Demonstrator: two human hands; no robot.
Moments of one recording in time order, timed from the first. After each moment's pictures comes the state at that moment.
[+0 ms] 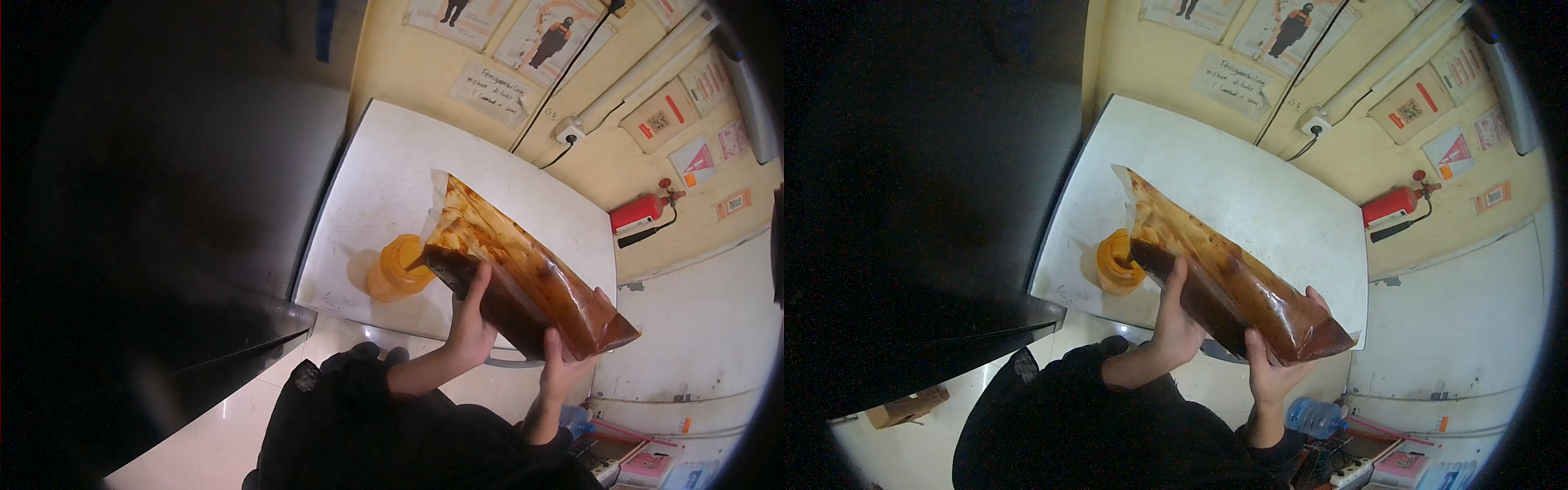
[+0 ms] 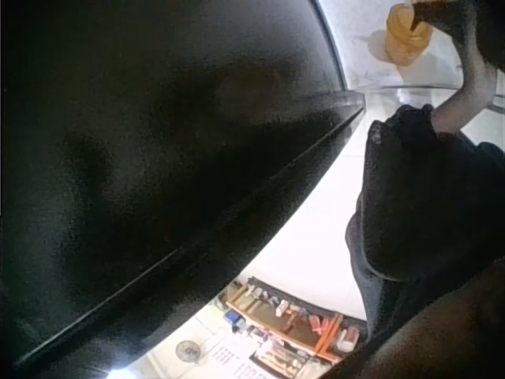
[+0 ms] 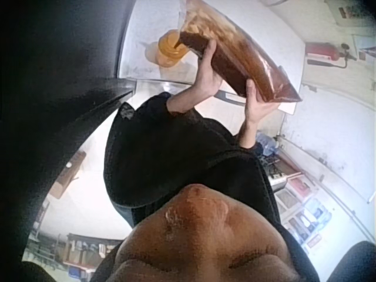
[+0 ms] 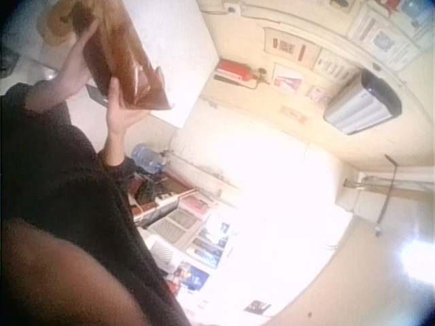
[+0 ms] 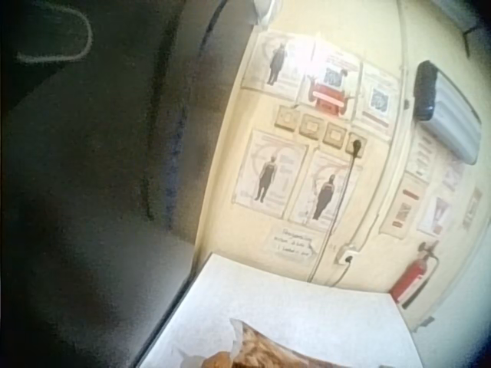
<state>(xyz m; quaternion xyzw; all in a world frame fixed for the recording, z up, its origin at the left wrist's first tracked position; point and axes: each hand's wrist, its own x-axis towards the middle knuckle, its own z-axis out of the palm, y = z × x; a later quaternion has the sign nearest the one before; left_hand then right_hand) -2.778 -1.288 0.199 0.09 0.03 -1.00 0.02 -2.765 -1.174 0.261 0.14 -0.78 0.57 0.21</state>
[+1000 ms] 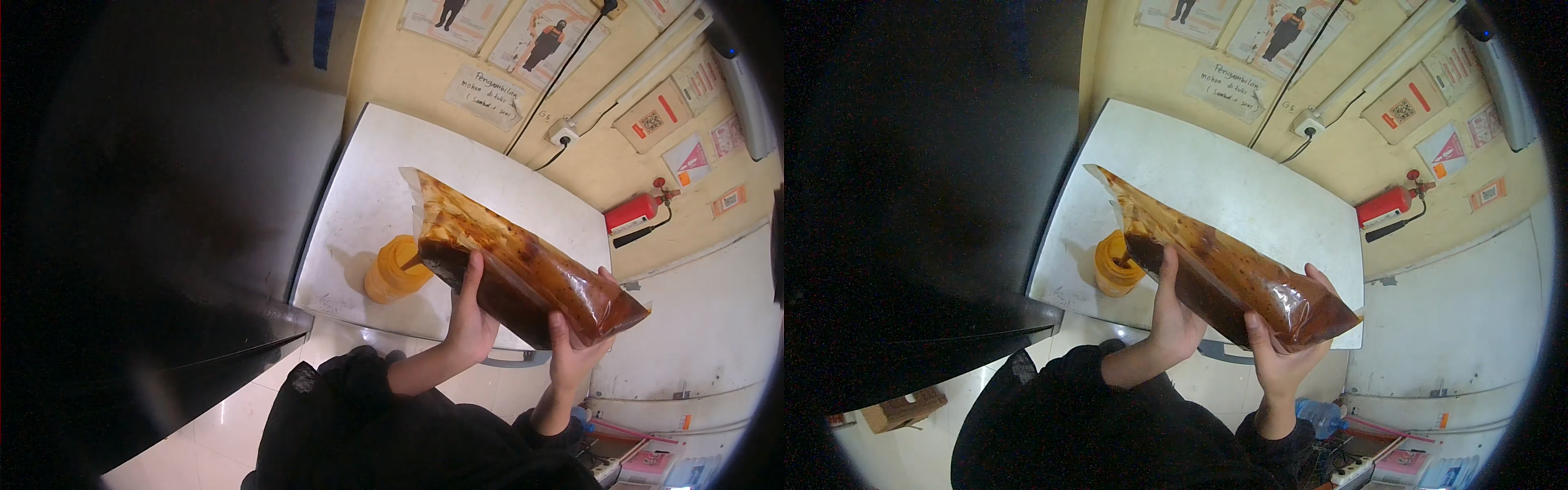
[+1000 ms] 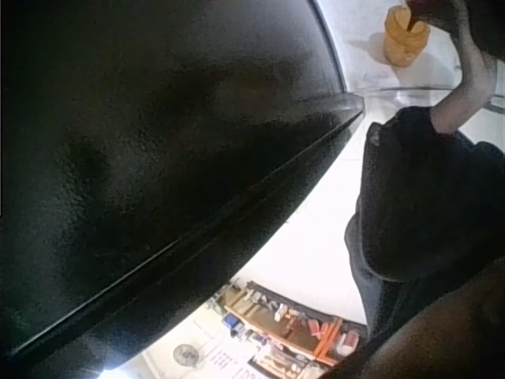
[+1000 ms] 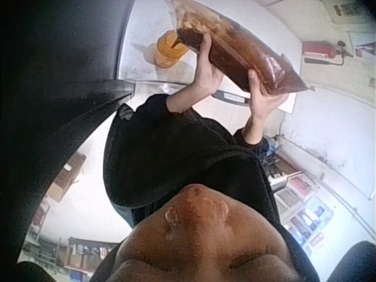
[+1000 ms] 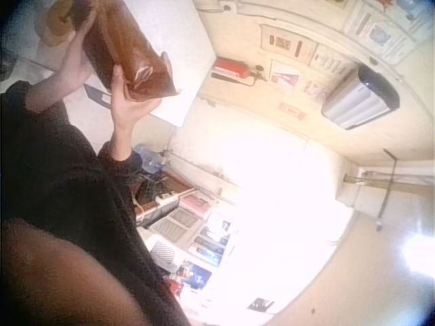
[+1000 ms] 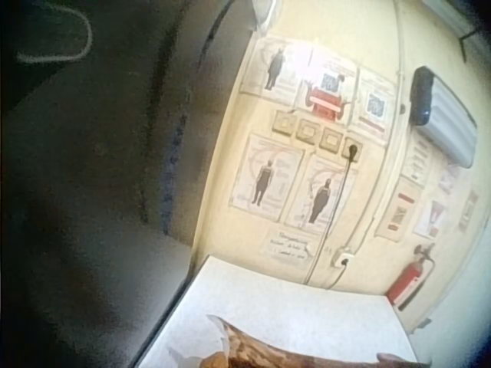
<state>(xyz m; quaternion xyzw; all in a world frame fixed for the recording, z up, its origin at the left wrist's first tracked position) -2.779 -1.293 0.219 0.10 -0.03 -0.99 0.05 -2.774 -1.189 0.290 0.21 -0.77 0.57 0.21</state>
